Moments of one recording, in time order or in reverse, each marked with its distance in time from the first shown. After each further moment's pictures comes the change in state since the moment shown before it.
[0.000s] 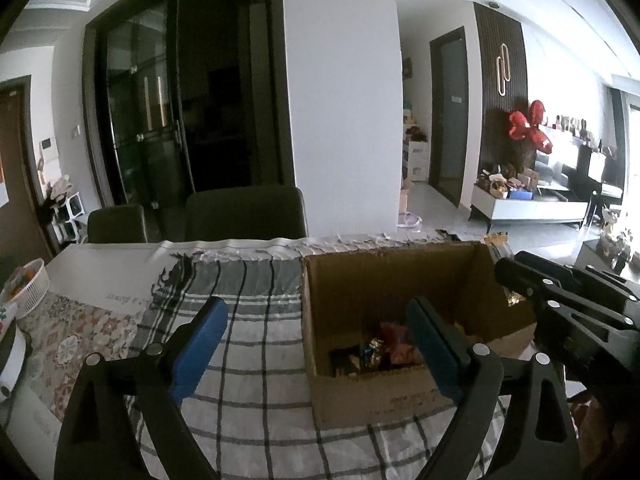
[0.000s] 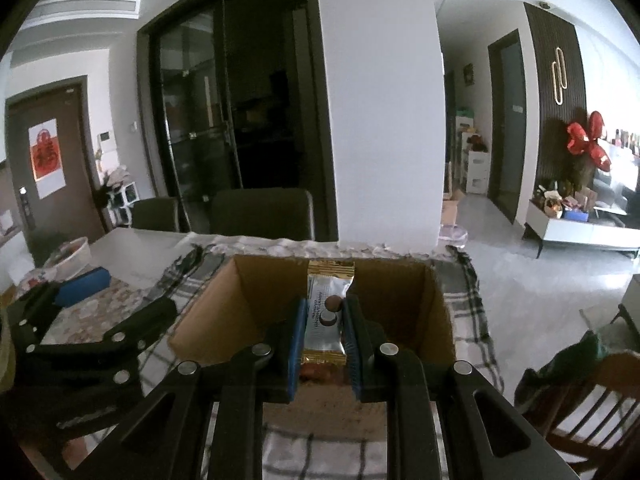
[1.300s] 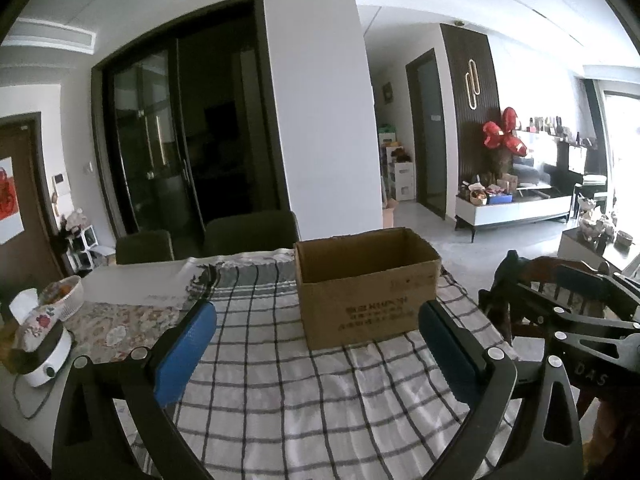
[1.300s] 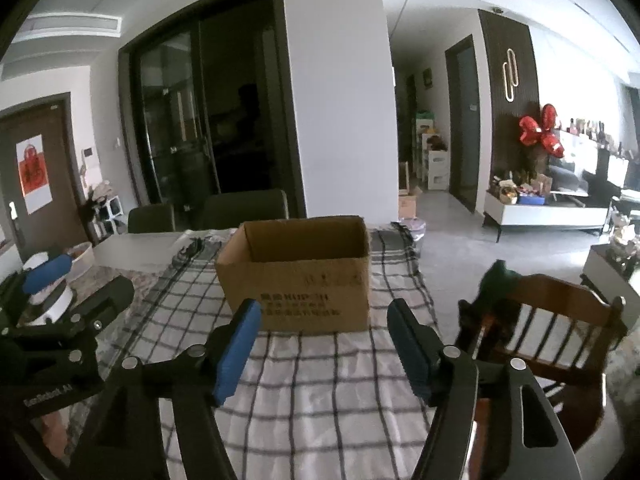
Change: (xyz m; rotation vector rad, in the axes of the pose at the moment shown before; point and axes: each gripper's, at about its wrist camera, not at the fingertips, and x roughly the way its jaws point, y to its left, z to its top) left arm -0.216 -0.028 -0.065 0.086 -0.120 0.001; right arm -0.205 0.012 -0.077 0.065 -0.033 -0.116
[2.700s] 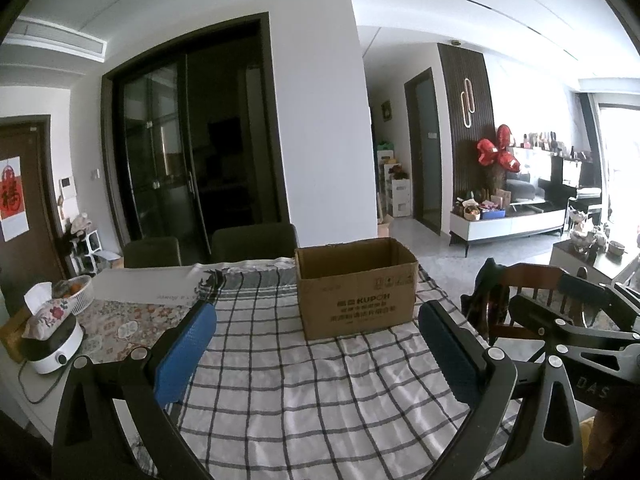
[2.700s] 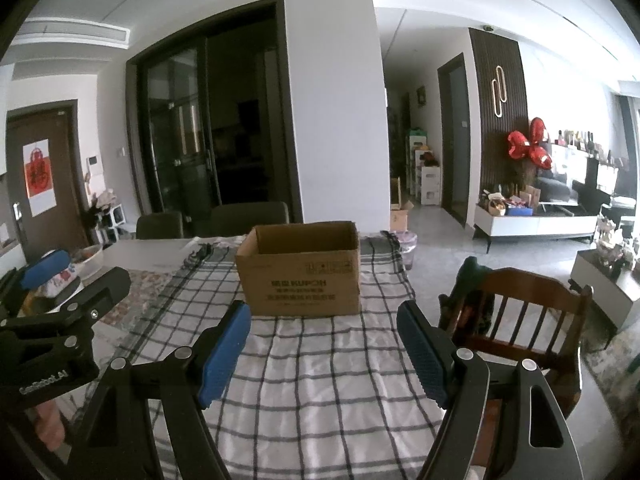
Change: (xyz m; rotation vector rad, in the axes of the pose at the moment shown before) left arm -0.074 -0.003 -0.018 -0.022 -0.054 -0.011; right arm -0.086 0.006 -0.026 -0.004 -0.061 -0.007
